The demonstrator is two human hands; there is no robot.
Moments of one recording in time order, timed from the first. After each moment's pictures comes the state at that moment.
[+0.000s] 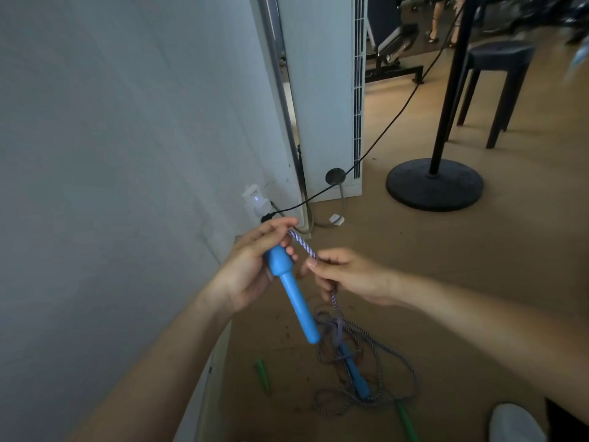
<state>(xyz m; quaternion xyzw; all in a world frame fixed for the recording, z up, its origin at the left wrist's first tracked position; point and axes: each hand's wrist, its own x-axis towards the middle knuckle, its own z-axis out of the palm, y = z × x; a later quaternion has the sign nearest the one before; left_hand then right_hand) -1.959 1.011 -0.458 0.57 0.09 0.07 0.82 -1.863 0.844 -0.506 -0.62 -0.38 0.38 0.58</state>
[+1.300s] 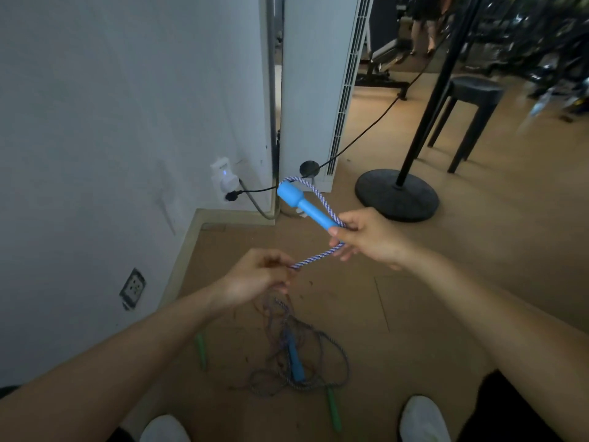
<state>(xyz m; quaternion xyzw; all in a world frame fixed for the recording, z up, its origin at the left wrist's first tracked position) -1.956 0.959 -0.516 0.77 0.14 -0.02 0.63 -1.804 0.777 -0.478 -0.79 -0.31 0.25 0.46</state>
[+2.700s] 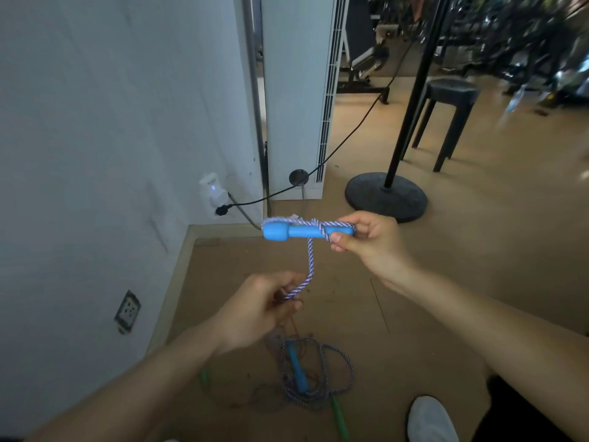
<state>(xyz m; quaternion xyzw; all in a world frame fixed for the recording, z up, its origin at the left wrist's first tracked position) -1.979 0.950 -0.517 0.89 -0.07 0.07 0.45 -1.821 0.763 -0.490 -0.70 -0.25 0.10 0.66</state>
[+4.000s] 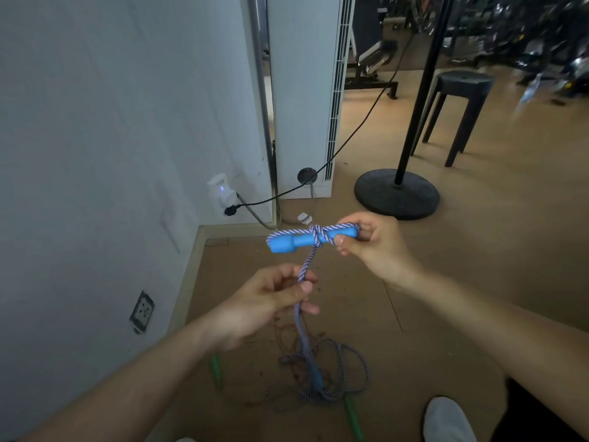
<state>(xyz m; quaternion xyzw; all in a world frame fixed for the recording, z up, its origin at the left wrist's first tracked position) -1.984 0.949 -0.495 0.70 0.06 -0.06 0.70 -1.827 0.776 -0.492 -0.72 -0.28 0.10 0.63</state>
